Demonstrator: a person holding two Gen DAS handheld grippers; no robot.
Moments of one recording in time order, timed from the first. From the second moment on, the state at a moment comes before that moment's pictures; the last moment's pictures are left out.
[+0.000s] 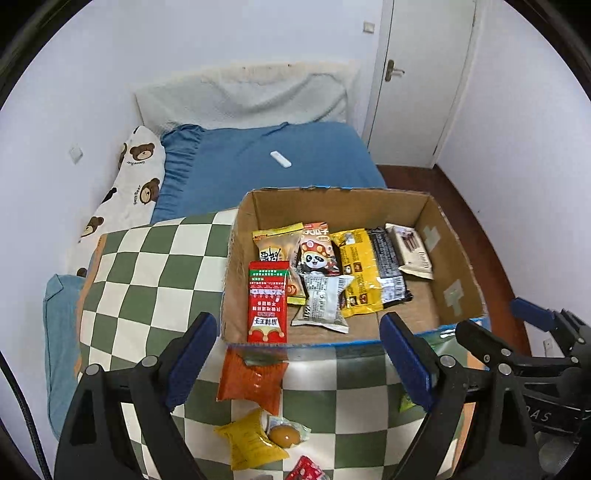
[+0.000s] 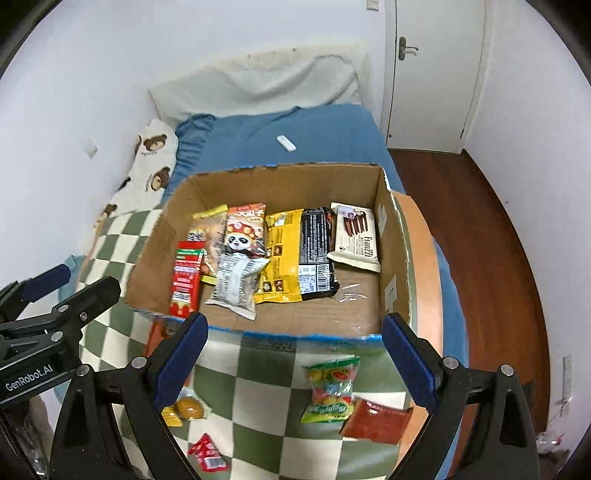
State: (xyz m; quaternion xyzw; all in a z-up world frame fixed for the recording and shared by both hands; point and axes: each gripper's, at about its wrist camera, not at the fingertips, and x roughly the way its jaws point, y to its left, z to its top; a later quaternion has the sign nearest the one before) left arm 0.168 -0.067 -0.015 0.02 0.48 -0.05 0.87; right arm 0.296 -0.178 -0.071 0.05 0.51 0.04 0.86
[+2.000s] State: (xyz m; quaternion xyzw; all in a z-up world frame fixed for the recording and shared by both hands) left arm 0.064 0.151 -0.246 -0.19 0.66 0.14 0.72; right arm 0.317 0.101 -0.284 -0.05 0.67 0.26 0.69
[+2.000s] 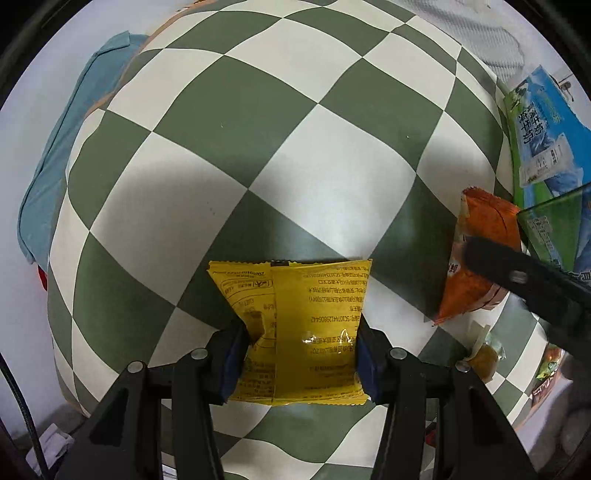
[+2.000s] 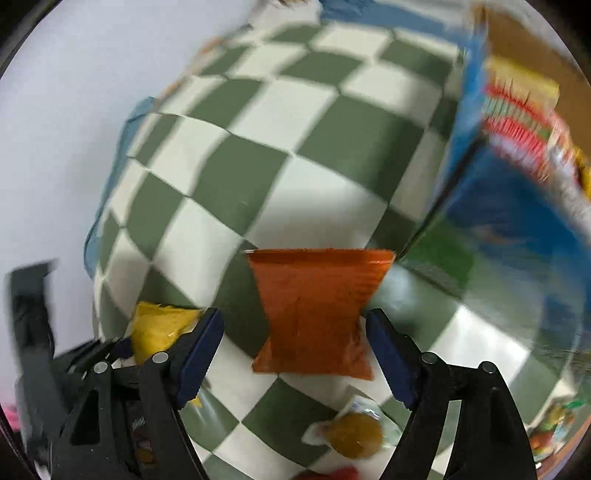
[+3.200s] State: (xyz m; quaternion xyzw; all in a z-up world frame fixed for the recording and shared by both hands) left arm 0.301 -0.125 -0.119 -0.12 0.64 -0.11 0.75; right arm 0.388 -0.203 -0.111 0.08 0.56 0.07 0.82
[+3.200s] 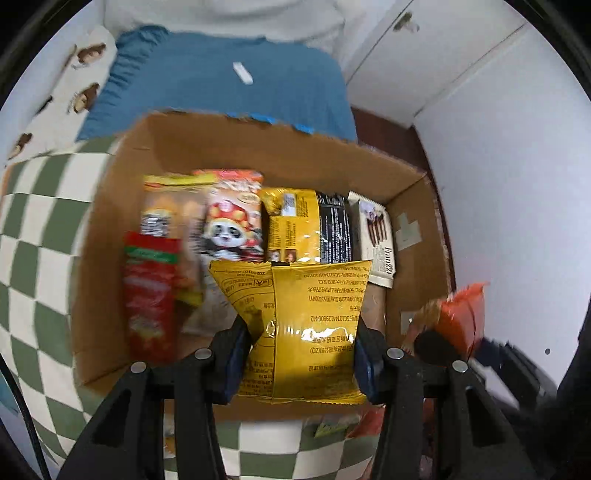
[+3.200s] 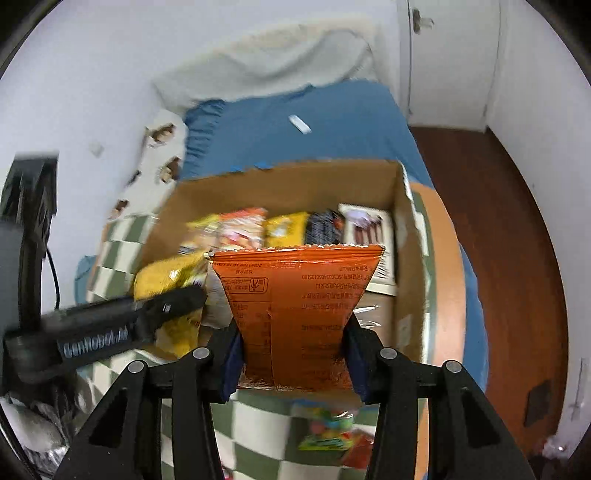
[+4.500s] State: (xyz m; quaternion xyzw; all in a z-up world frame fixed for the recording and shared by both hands) left arm 0.285 -0.102 -0.133 -0.02 0.62 -0.02 0.78; right arm 0.391 -0.212 -0.170 0.07 0.61 0.04 0.79
